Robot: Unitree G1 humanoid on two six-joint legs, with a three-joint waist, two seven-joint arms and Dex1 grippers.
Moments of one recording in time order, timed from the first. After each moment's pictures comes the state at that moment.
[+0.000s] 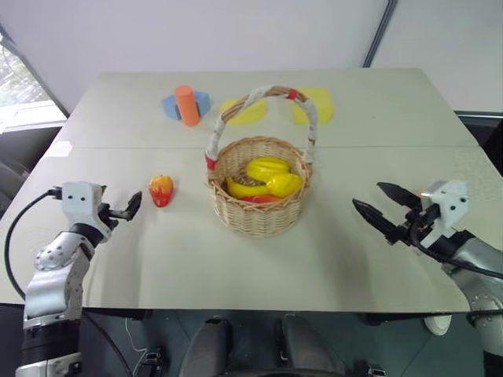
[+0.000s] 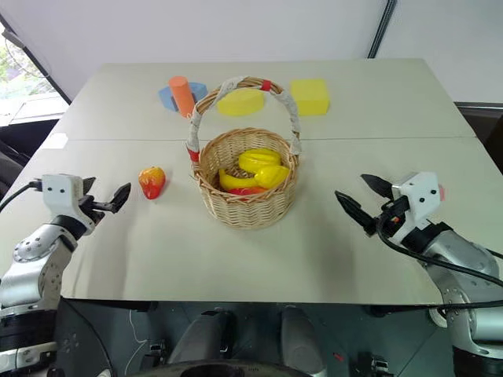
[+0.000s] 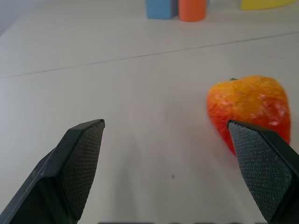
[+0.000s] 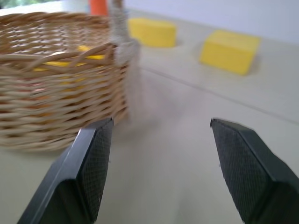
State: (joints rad) left arm -0.11 0.54 0.31 -0.07 -0.32 0.38 -0.41; right arm 0.07 -0.69 -0.40 -0.54 0.63 0.49 0.67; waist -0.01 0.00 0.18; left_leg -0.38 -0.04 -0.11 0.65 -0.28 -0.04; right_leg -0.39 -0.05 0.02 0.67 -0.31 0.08
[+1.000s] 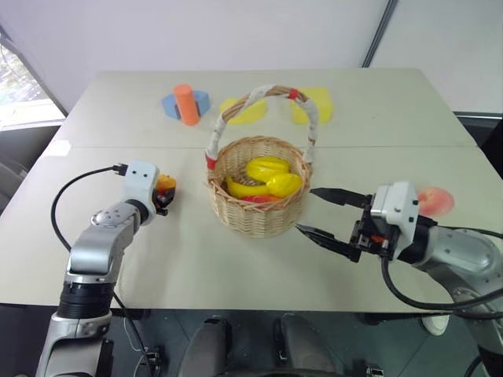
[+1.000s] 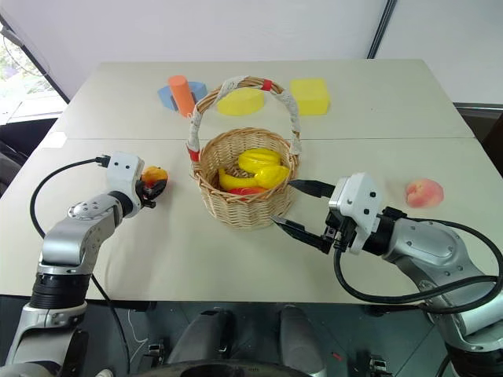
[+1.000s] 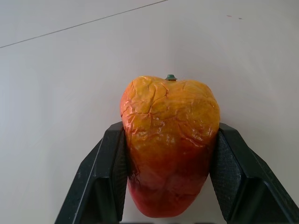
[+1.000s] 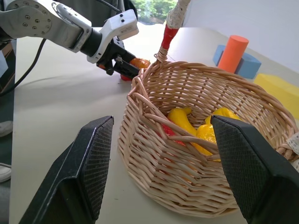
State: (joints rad) left arm -0.34 0.50 0.09 -0.14 -0.20 0.82 -0.25; right arm -0.02 -0.77 -0.17 -0.73 0.63 0.48 0.75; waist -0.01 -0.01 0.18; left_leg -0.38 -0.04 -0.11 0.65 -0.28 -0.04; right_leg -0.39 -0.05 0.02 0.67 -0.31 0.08
